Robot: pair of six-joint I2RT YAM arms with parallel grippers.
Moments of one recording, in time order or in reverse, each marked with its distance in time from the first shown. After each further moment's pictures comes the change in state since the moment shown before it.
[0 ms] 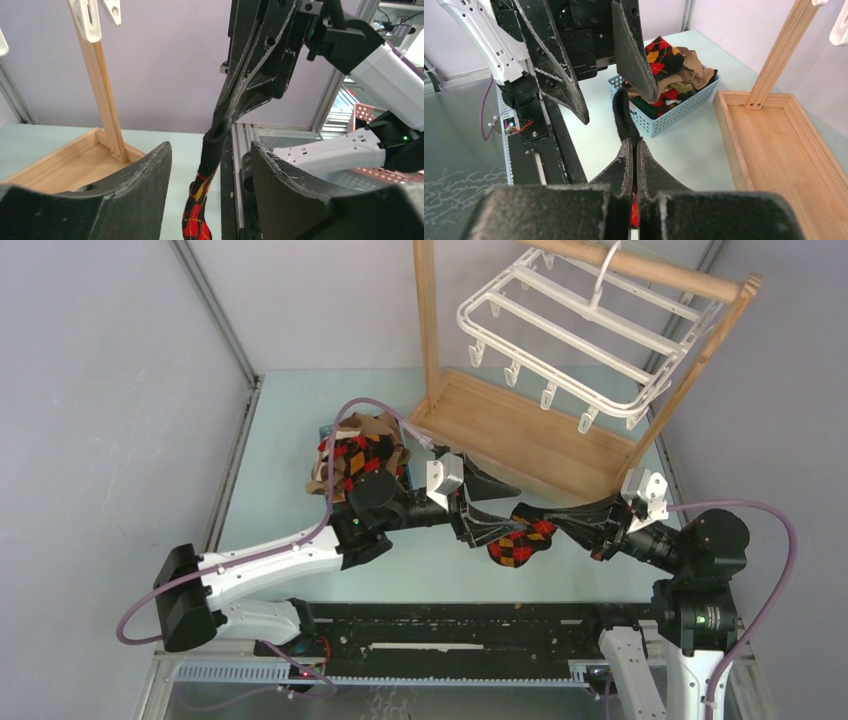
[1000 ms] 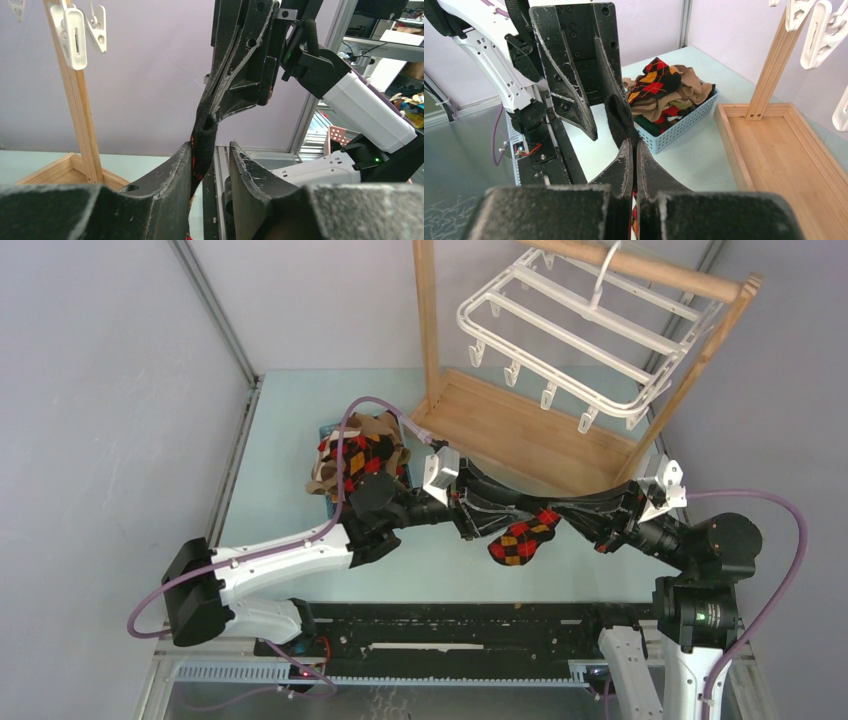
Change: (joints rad) left arm 0.000 0.053 0.000 0.192 0.031 -0.121; right arm -0.041 0.020 0.021 0.164 0.000 0.214
